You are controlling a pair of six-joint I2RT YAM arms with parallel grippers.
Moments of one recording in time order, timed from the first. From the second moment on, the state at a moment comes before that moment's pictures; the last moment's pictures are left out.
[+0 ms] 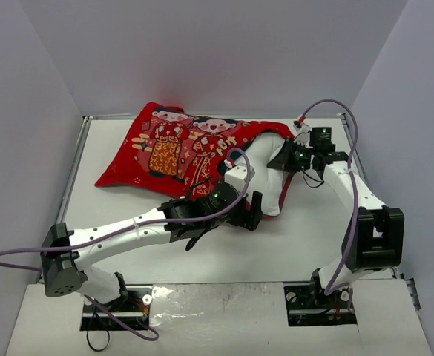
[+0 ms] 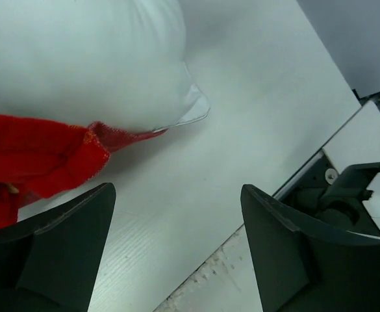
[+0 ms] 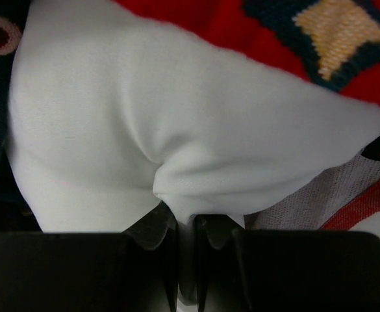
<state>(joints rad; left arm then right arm) -1.14 1.42 1.25 -0.32 -0.20 -0.56 0.06 1.52 1.11 -0.36 -0.60 0.32</state>
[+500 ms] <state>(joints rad) -1.17 1.66 1.29 -0.36 -0.65 -0.68 0.06 1.55 1.14 -0.27 -0.65 0.49</state>
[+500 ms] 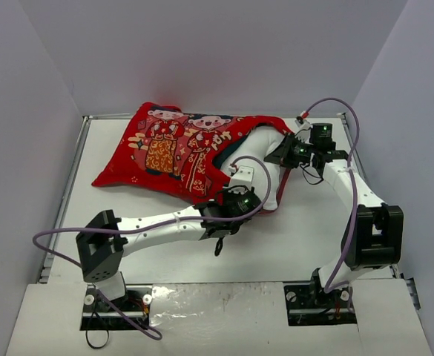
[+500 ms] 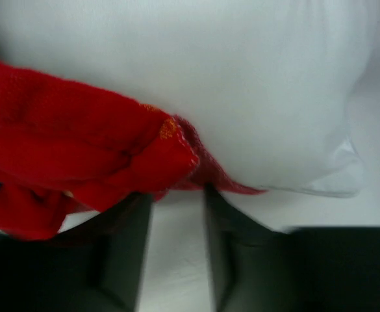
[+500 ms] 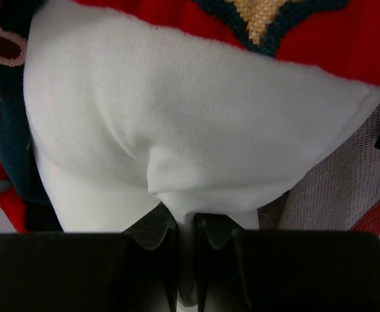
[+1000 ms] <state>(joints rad) -1.10 1.43 1.12 -0.49 -0.76 -0.66 -0.09 1.55 1.18 -0.26 -0.72 0.45</state>
